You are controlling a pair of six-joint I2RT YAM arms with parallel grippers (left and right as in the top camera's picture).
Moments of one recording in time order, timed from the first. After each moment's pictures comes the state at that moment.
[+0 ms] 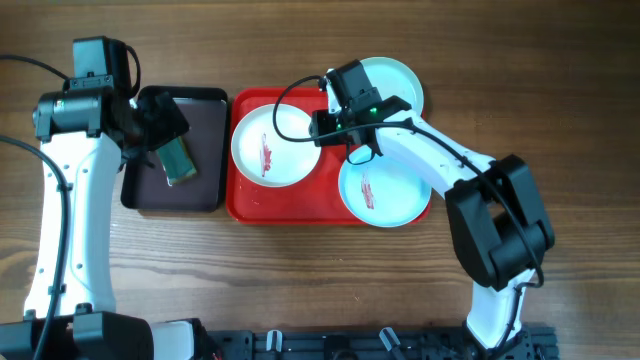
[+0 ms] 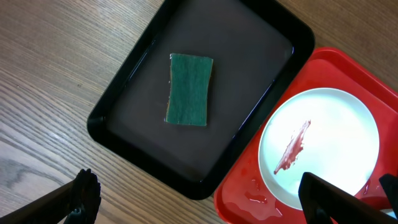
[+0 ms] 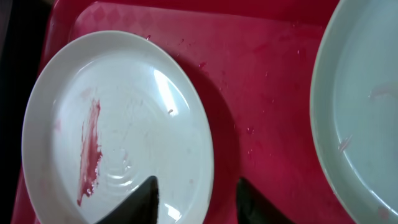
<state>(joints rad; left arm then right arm) 0.10 1.52 1.49 -1.19 -0.08 -0.45 0.52 2.03 1.41 -0.40 -0.20 0.38</state>
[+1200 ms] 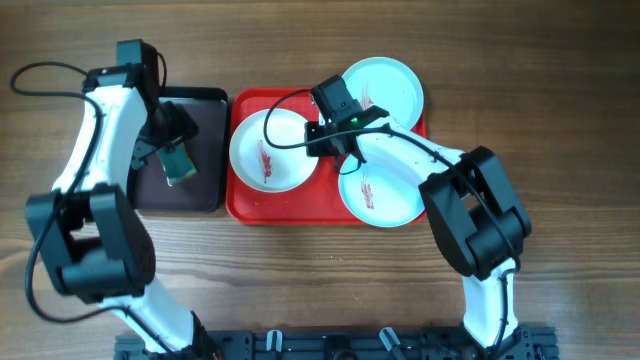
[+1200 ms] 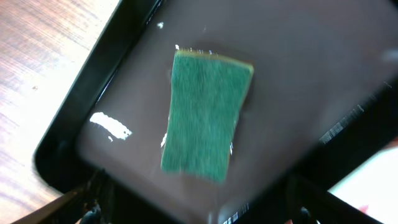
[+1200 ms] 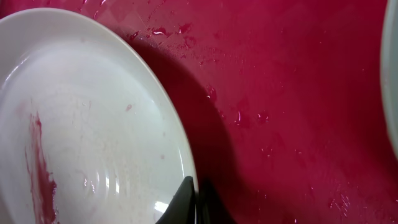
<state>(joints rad) 0.11 1.90 1.49 -1.06 -0.13 -0.50 0.57 2.12 1.41 -0.39 -0.12 0.46</state>
